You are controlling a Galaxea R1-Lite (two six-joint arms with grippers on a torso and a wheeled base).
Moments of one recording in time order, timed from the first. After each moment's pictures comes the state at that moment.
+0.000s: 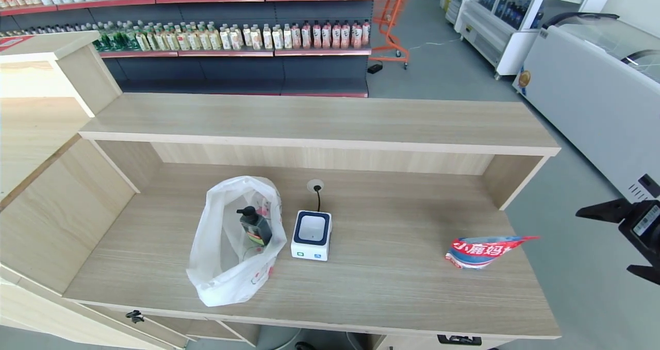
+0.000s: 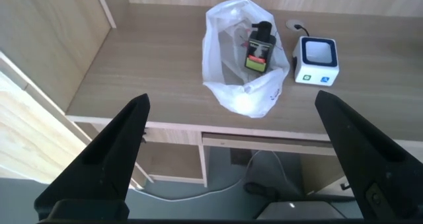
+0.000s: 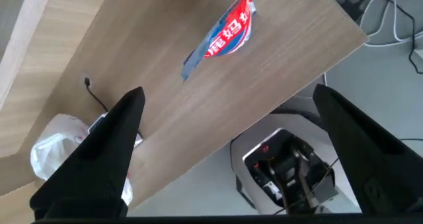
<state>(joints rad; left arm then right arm) 0.00 0.00 0.00 0.00 0.00 0.00 -0.03 1.22 -0.73 0.14 -0.11 0.81</state>
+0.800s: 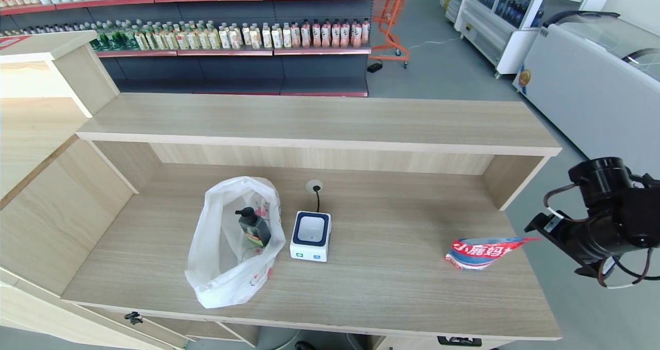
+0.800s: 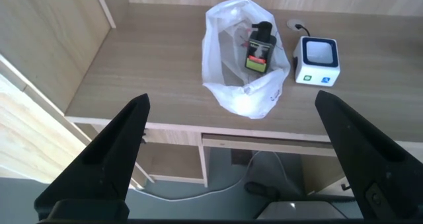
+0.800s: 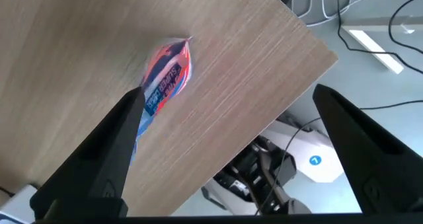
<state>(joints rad) 0.00 0.00 0.00 0.00 0.00 0.00 -0.07 1.80 -0.89 -0.01 -0.20 0.79</state>
